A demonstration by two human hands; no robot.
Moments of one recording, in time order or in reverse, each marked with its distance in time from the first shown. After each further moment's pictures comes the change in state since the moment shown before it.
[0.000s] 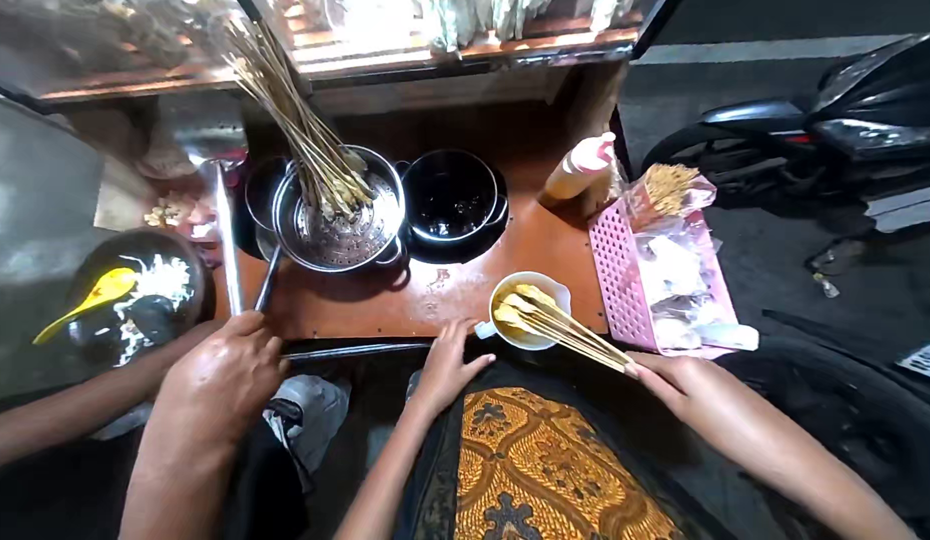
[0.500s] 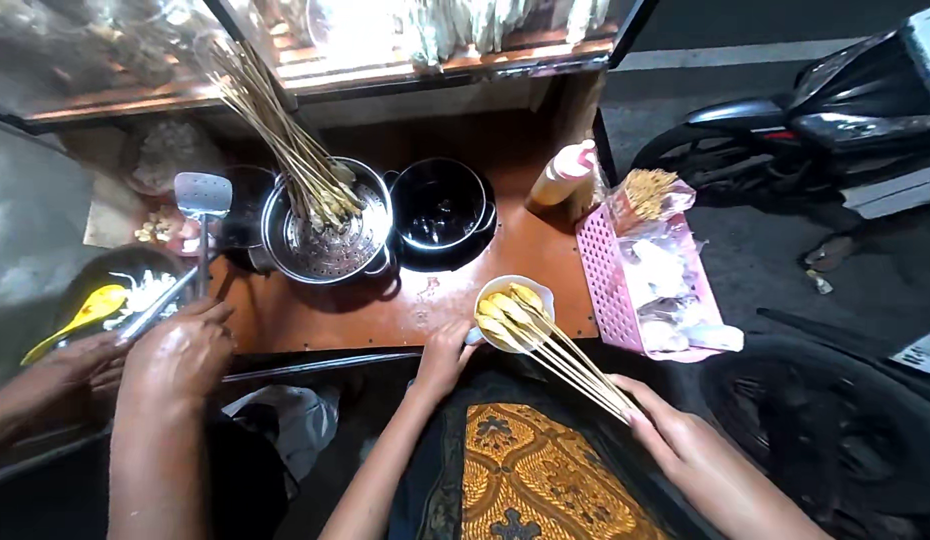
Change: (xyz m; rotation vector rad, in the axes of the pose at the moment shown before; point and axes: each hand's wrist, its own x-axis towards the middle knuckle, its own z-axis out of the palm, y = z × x) left_hand 0.026 -0.006 0.015 0.168 0.199 0.266; right_hand -0.042 0.002 0.032 0.212 0.025 0.002
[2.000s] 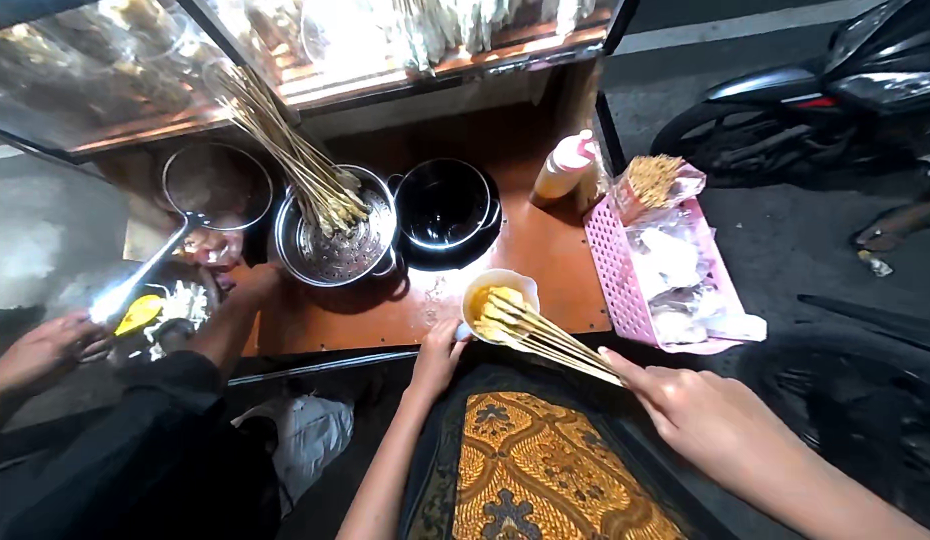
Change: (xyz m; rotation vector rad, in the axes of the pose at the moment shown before) left_hand -0.011 -0.008 -0.017 -0.011 0.035 -0.068; right_hand 0.024 -0.001 -0.014 -0.505 0.180 -0.263
